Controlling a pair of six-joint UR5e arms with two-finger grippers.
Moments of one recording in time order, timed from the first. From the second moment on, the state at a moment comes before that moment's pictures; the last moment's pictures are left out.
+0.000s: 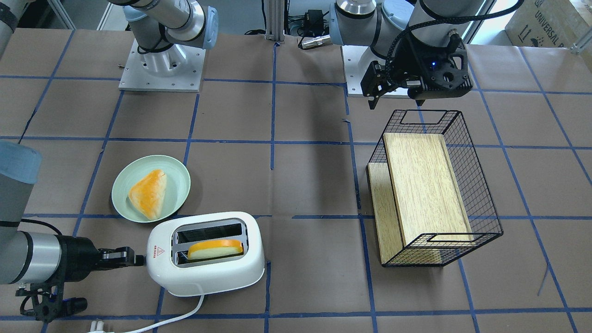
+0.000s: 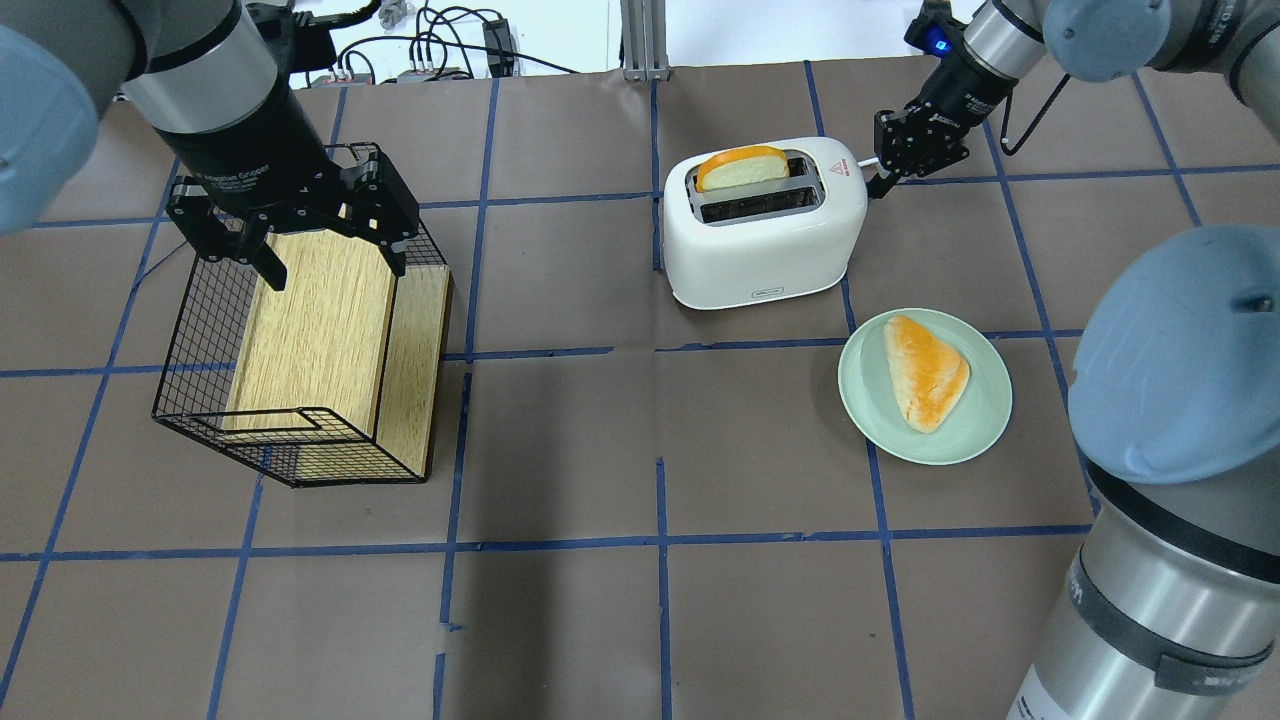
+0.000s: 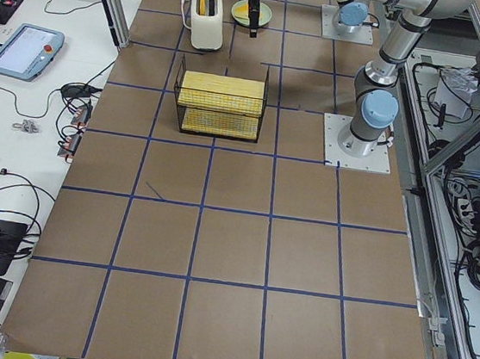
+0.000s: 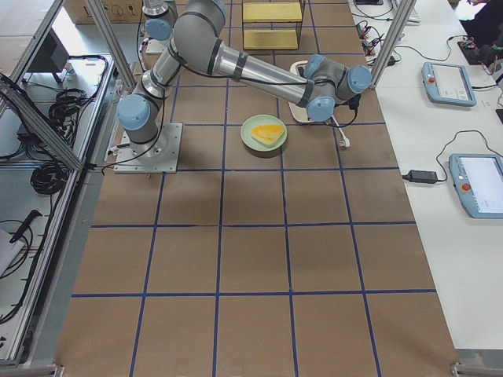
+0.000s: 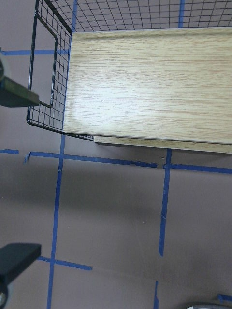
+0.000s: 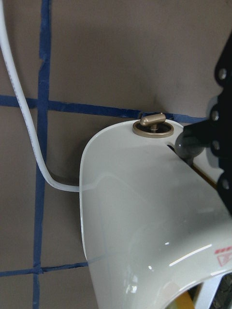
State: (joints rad) left arm -1.60 -1.56 -1.53 -1.70 1.58 -0.13; right arm 1.37 -0.90 1.19 -1.57 -1.16 -0.35
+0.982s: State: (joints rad) left arm -1.60 -1.56 -1.53 -1.70 1.58 -0.13; right arm 1.37 -0.88 1.18 -1.57 -1.16 -0.35
